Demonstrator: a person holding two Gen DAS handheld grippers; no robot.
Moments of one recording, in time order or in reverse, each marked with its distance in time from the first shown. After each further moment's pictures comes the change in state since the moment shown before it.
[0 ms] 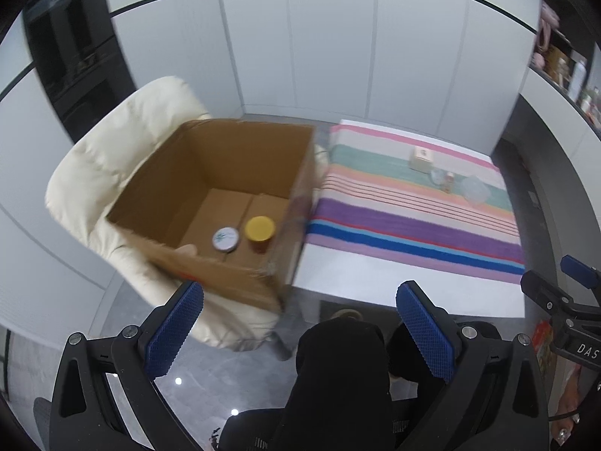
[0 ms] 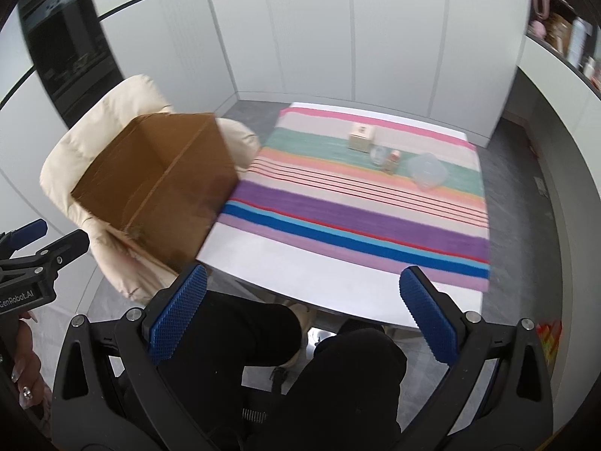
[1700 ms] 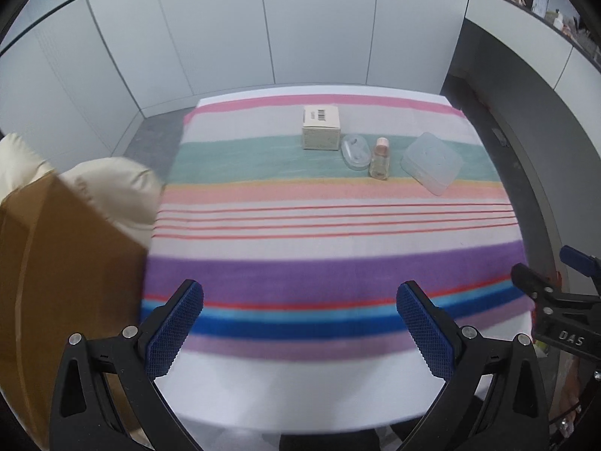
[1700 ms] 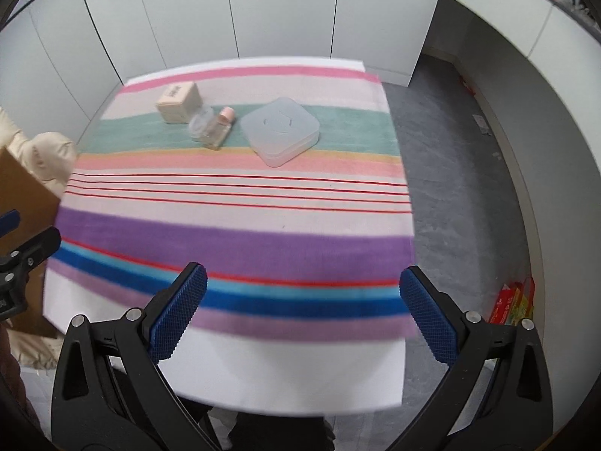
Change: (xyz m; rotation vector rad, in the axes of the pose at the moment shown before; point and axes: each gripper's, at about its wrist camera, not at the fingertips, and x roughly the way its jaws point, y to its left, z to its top) left arm 0.247 -0.211 0.085 0.235 0.120 -0.149; right arm 0.195 -0.222 0.034 0.193 0.174 -0.250
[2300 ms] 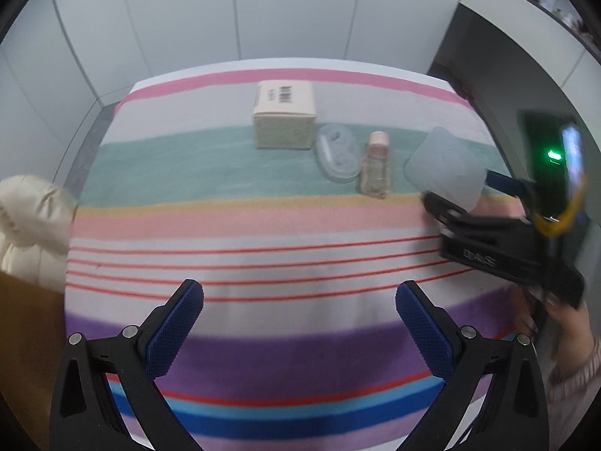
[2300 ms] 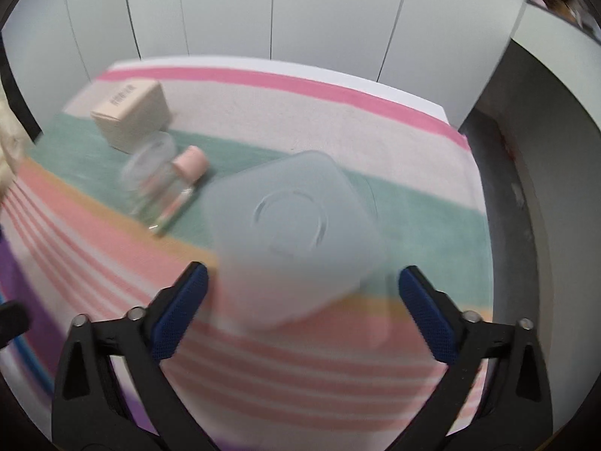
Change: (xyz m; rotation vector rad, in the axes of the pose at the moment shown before) left arm 0.107 -0.025 0.046 0.017 0.056 -0.132; right arm 0.153 0.031 0.098 -0.242 -0.113 0.020
